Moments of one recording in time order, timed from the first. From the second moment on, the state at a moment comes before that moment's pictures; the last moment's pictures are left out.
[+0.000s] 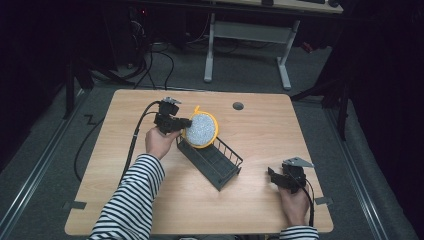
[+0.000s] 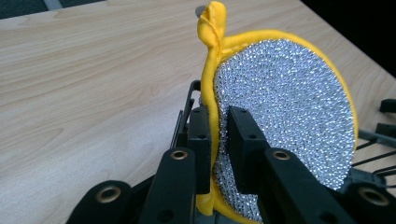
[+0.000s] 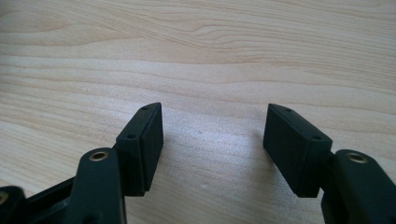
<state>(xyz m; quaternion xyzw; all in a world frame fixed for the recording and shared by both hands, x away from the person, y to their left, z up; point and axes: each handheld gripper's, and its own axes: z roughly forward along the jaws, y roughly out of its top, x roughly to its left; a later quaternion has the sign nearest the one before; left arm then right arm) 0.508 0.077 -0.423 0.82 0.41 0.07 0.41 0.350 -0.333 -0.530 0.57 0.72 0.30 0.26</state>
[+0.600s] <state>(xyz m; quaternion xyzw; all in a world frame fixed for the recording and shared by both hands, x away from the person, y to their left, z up) 0.503 0.076 -0.432 0.84 0.40 0.08 0.35 0.350 -0.333 -0.530 0.57 0.72 0.30 0.26</state>
